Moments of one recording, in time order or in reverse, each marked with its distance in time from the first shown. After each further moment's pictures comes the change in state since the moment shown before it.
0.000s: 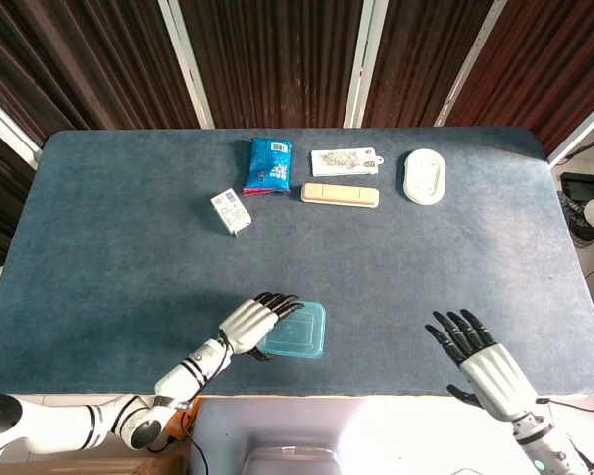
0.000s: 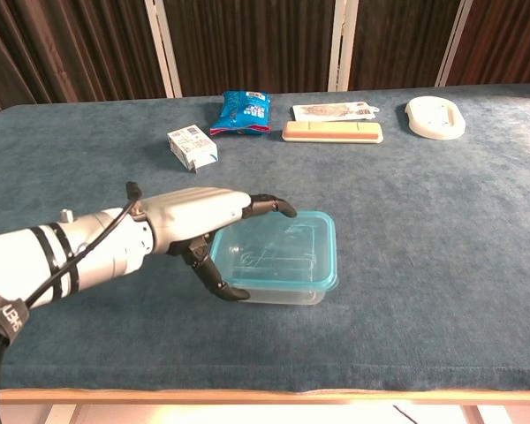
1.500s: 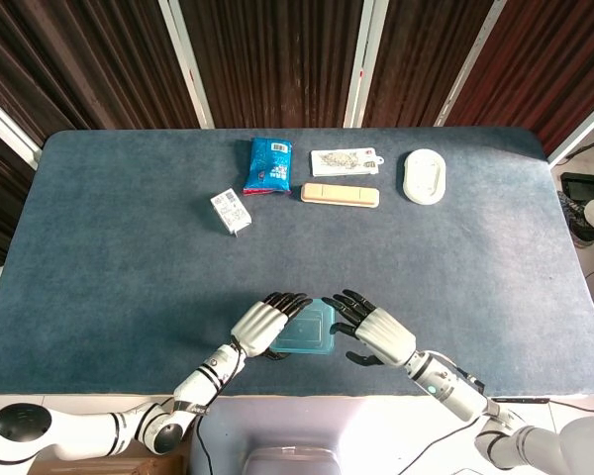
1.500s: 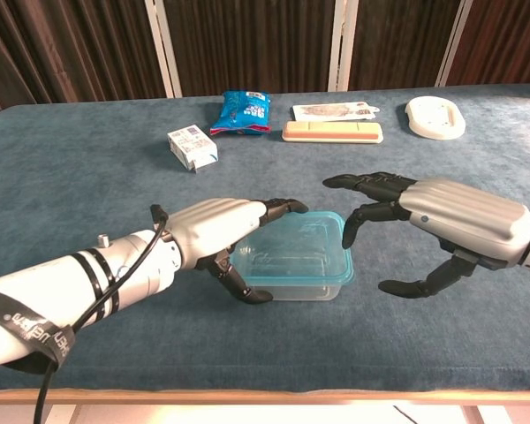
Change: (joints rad) left arm 0.025 -0.141 -0.040 0.125 -0.047 -0.024 0.052; right arm 0.392 -0.482 -0.002 0.557 0.013 -0.110 0.463
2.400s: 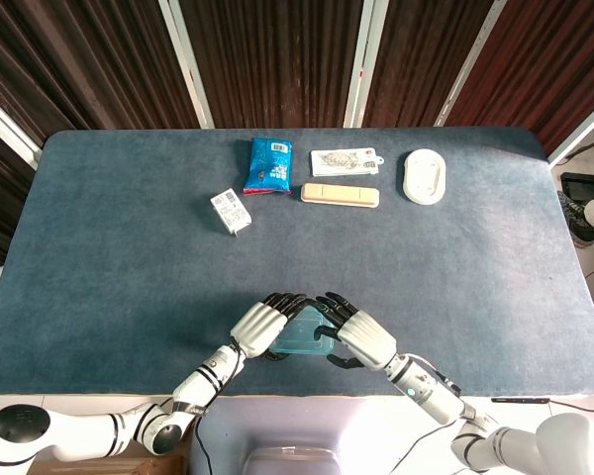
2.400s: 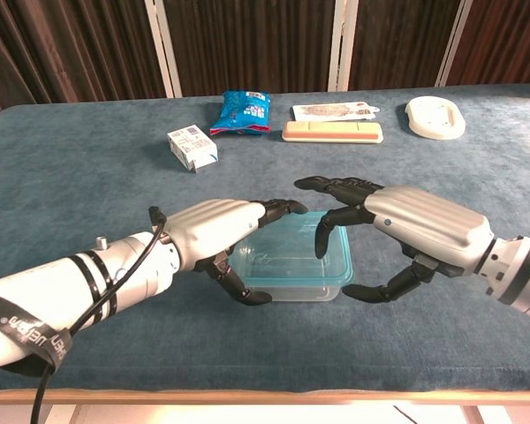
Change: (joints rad) left arm 0.009 0.001 0.000 0.002 0.015 -0.003 -0.001; right arm 0.029 -0.088 -0.005 -0.013 0.074 -0.005 -0.018
